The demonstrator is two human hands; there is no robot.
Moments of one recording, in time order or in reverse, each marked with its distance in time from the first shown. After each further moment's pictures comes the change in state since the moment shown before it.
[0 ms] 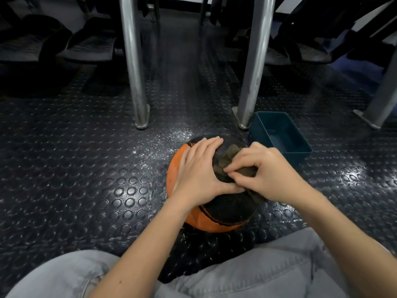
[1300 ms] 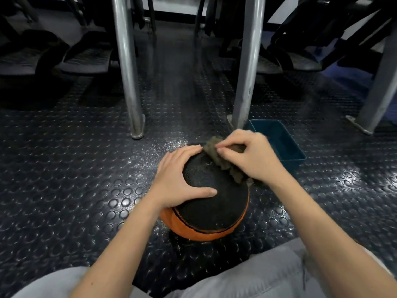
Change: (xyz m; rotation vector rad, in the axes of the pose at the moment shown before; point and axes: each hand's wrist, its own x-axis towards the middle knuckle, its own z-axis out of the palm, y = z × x) left_hand 0.009 -0.038 -0.016 -0.138 0.022 0.078; right_hand 0.040 0.021 0.002 0.142 0.209 0.193
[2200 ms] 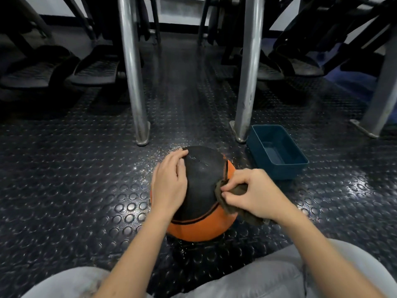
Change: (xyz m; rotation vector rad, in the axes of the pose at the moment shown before) left_hand -0.003 0.003 0.011 -0.088 0.363 -0.236; right_hand -0.050 -0.007 0.002 0.037 -0.232 0.119
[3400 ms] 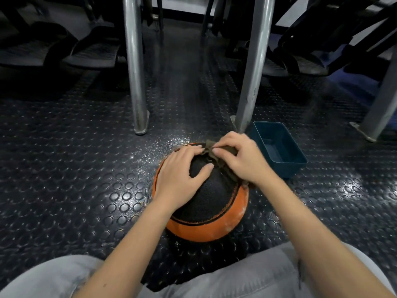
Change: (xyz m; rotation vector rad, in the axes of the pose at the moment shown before) left_hand -0.003 0.002 0.007 0.129 -0.124 0.226; right_hand 0.064 0.007 0.004 -0.128 0.227 -0.233
